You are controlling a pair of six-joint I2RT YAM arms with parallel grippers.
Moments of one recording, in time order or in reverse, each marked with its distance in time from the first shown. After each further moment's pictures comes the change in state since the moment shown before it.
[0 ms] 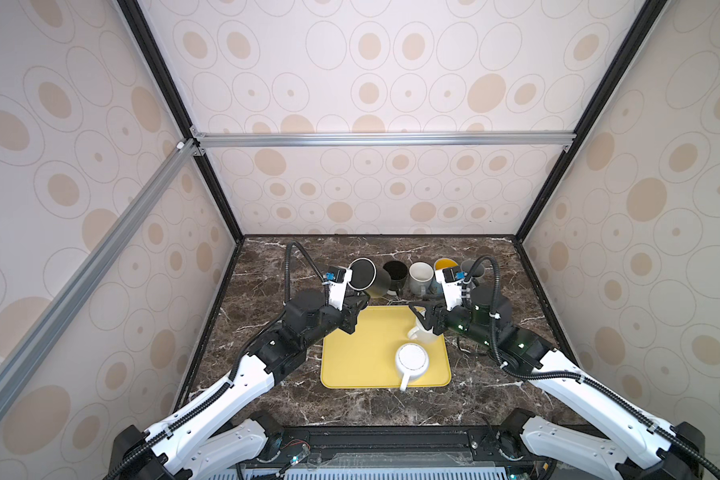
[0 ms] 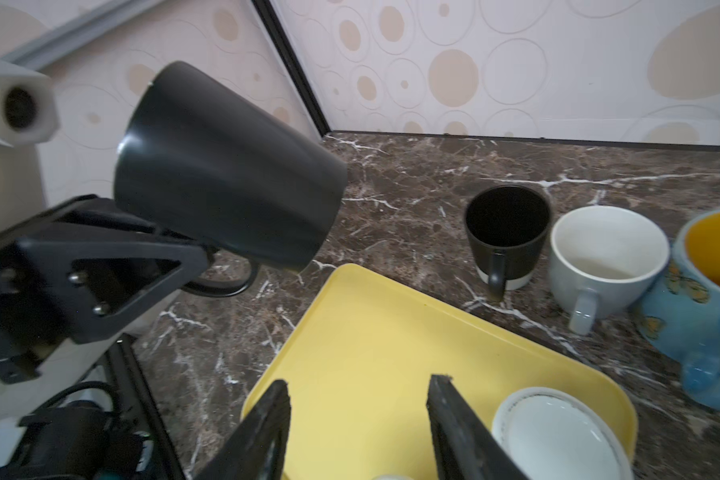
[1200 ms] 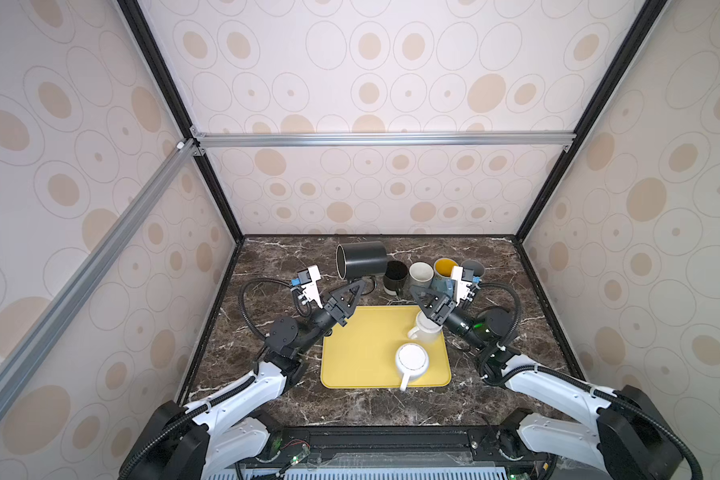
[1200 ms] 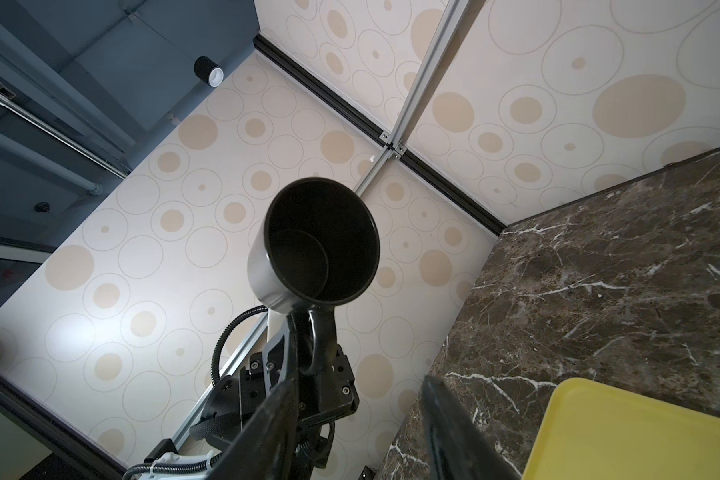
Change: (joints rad) left arm 0.087 0.110 -0.348 1.120 0.173 -0.683; right arm -0.050 0.222 -0.331 1.154 -0.173 0.716
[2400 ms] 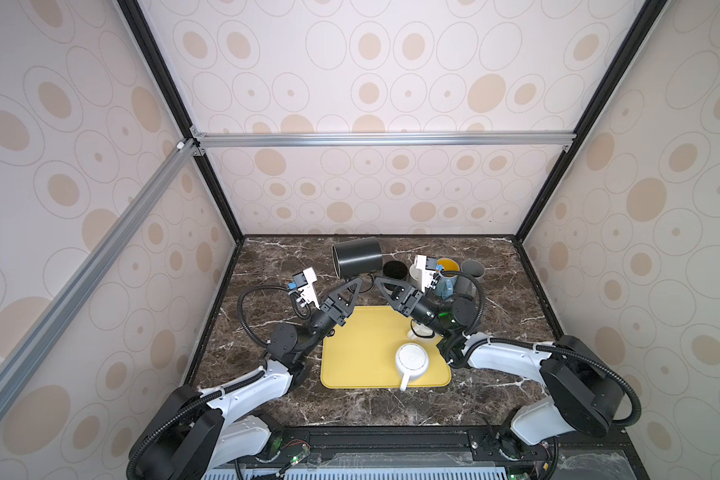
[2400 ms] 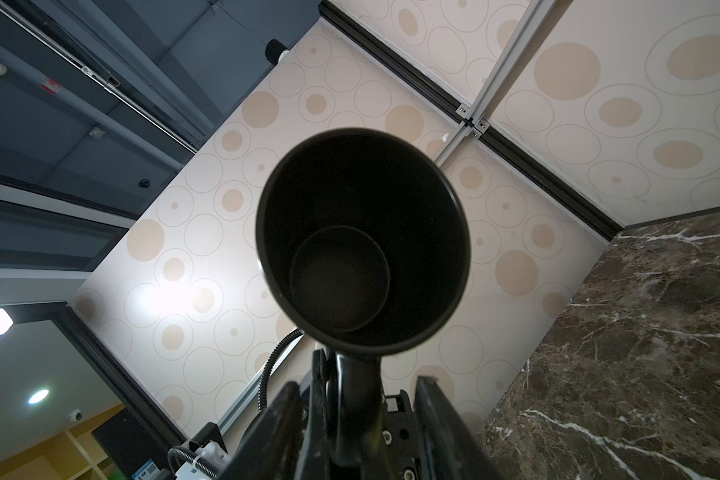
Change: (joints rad) left arm -0.029 0.088 -0.029 0.221 -0.051 -0.089; right arm 0.154 0.334 0.235 0.265 0.003 0.032
